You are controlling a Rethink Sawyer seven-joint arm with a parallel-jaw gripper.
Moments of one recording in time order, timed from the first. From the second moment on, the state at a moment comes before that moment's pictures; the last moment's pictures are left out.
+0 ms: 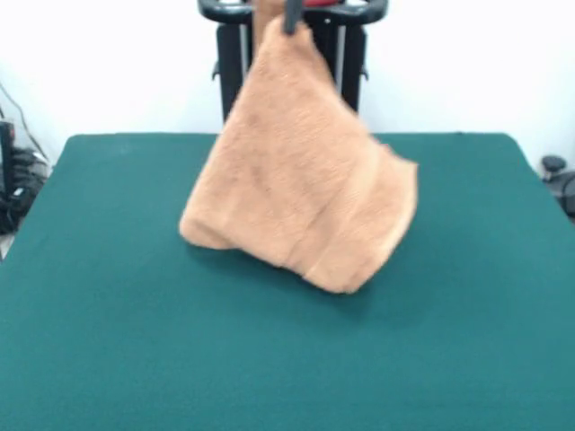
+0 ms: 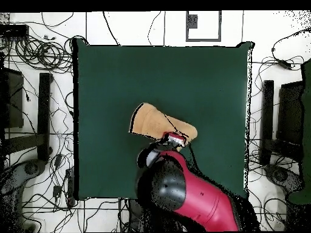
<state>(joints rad) -0.04 -1.03 -0.30 1.98 0.20 0.38 3.13</state>
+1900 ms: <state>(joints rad) -0.24 -0.75 -0.02 1.89 -0.37 0.07 3.12</state>
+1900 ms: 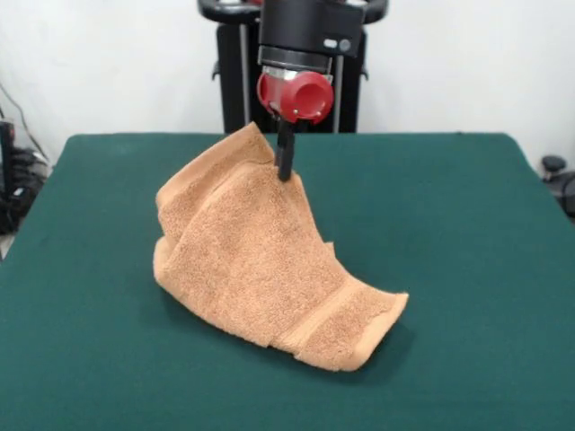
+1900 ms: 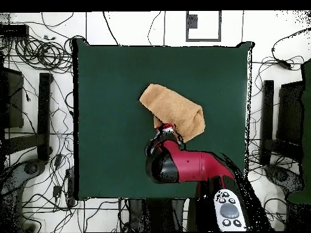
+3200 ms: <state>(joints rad) 0.05 -0.67 -0.20 1.71 0.09 0.48 3.12</state>
